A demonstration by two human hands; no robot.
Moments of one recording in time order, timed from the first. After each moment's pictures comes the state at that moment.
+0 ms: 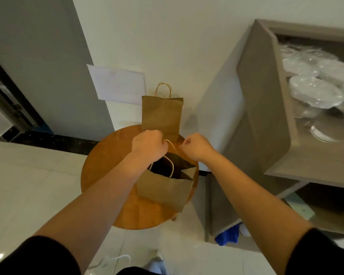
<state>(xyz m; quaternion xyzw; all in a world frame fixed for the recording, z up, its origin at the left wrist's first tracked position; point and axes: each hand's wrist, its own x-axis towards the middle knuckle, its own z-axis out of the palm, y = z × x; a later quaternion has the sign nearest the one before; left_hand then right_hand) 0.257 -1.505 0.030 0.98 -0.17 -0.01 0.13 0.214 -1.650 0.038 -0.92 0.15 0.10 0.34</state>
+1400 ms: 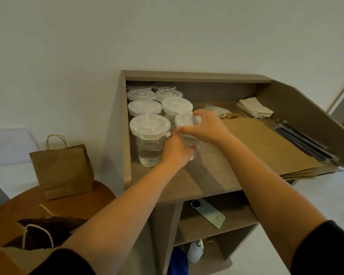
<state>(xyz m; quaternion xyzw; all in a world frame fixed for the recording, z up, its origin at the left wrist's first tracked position) 0.135 -1.855 0.123 0.81 -0.30 -0.12 0.49 0.087 -1.953 0.181 -0.92 0.26 -0.17 0.21</state>
